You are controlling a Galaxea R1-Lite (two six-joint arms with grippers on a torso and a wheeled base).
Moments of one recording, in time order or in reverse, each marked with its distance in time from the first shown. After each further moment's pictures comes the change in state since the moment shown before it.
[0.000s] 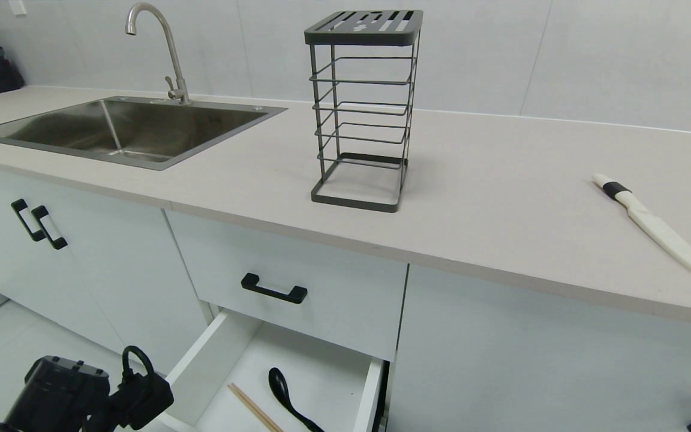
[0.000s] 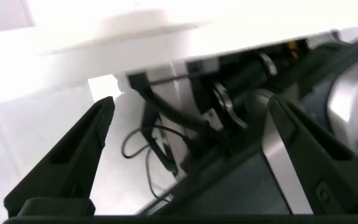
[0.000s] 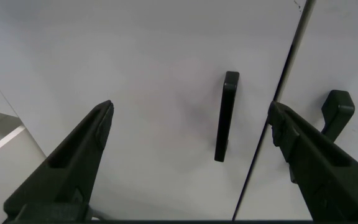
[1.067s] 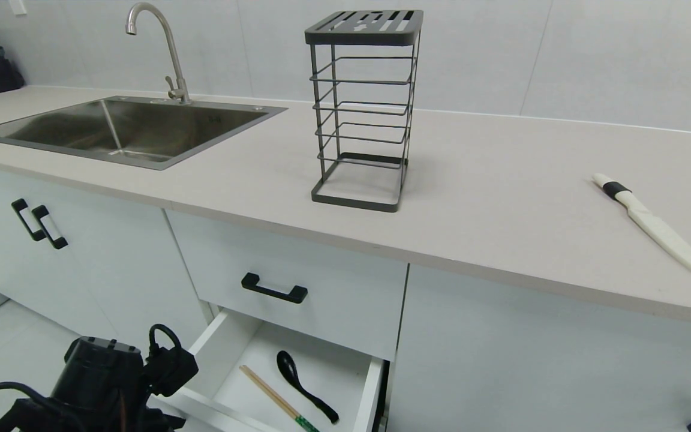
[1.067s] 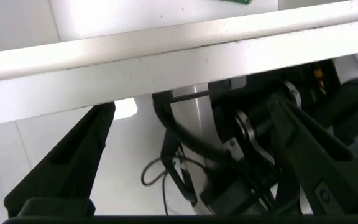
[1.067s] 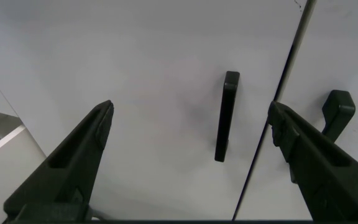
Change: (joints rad) left arm 0.000 0.218 0.000 -0.336 0.042 -0.001; right arm 0.000 0.000 0.000 0.000 0.000 0.000
